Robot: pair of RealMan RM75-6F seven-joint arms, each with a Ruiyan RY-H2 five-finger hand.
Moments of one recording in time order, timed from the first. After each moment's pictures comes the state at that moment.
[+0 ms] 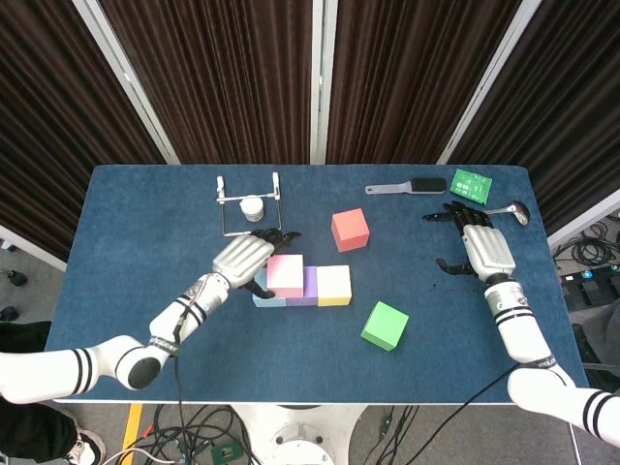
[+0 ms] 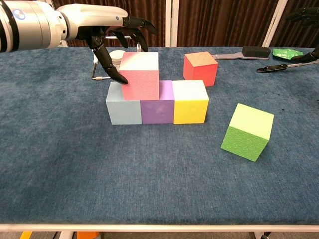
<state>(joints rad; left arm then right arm) -0.98 -1.37 -0.20 -1.66 1.01 0.80 0.17 0.64 -1.22 0.24 -1.54 -0.94 0.92 -0.09</state>
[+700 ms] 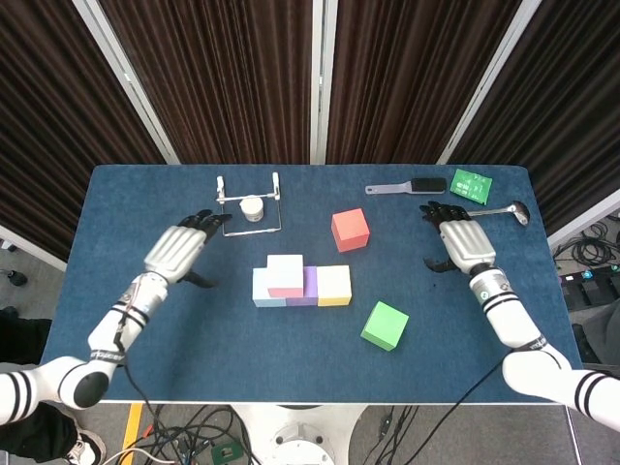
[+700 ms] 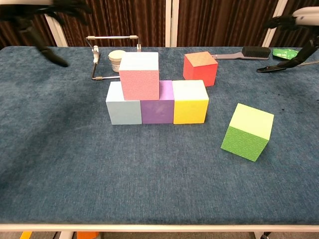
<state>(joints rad) -0.81 -1.17 -0.14 -1.78 0.97 0.96 0.16 0.75 -1.23 0.22 -1.47 -0.97 0.75 -0.17</state>
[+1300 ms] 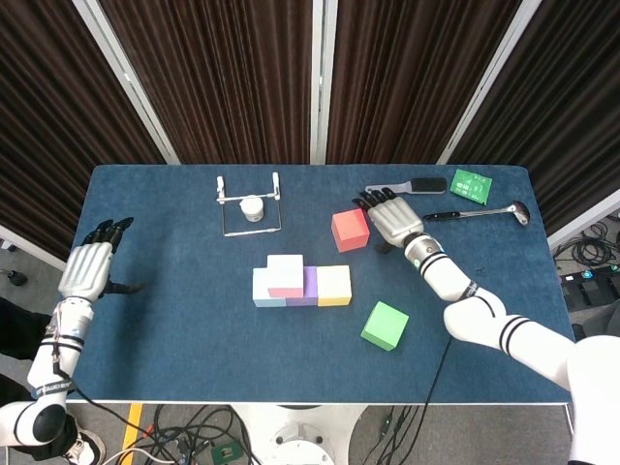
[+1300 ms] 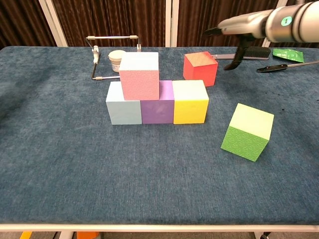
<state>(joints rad) -0.54 -1.17 -0.09 -1.67 1.02 1.19 0.04 1.05 -1.49 0.22 -1.07 -1.06 0.47 -0.20</state>
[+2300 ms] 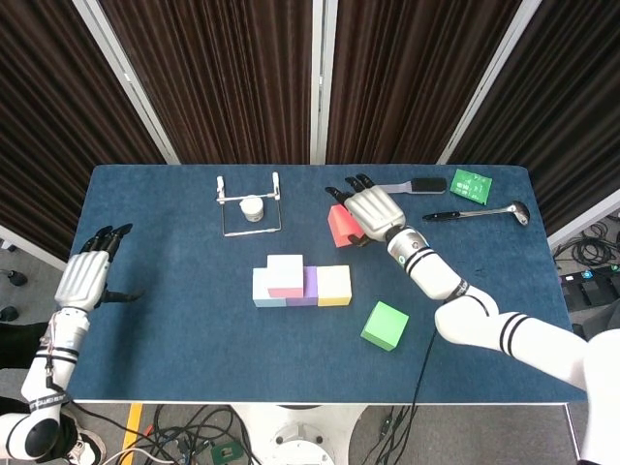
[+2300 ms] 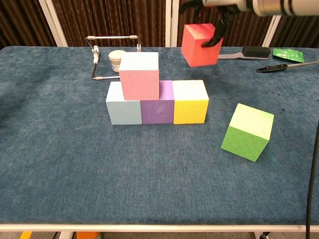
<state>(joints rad) -0.44 -1.18 -0.13 -1.67 1.15 1.20 -0.01 1.11 -1.35 0.25 -1.35 -0.95 0.60 -0.30</state>
